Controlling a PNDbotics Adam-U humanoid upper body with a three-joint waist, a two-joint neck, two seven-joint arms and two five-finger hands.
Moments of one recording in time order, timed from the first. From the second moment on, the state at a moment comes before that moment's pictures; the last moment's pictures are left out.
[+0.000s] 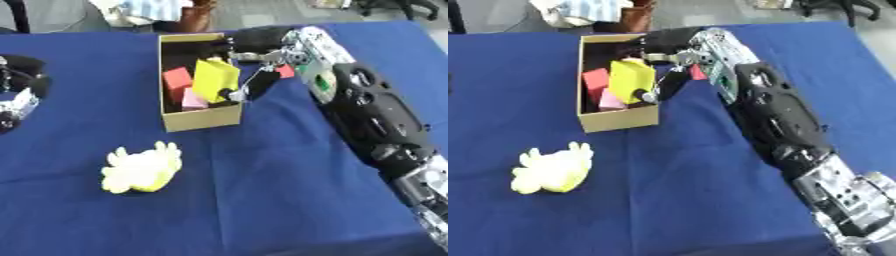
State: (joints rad) left arm -0.35 0.59 -0.07 -1.81 -0.09 0.11 -0.18; right arm -1.06 -0.29 0.30 -1.03 0.96 -0.55 0.52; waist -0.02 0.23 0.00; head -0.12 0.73
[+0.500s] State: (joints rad) left arm -0.35 0.59 -0.07 -1.81 -0.09 0.11 -0.18; right arm -1.06 -0.30 0.30 -1.05 0.95 -0.54 0.53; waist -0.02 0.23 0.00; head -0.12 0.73
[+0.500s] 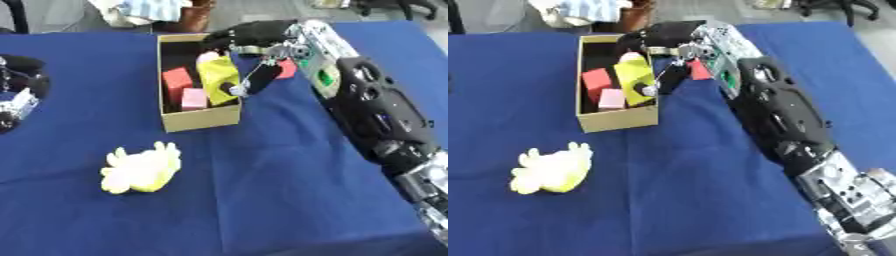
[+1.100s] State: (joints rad) left arm -0.34 0.59 -0.06 -1.81 -0.09 0.11 -0.18; right arm -1.06 -0.42 0.19 -1.02 0.88 -0.44 0.49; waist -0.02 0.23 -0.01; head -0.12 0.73
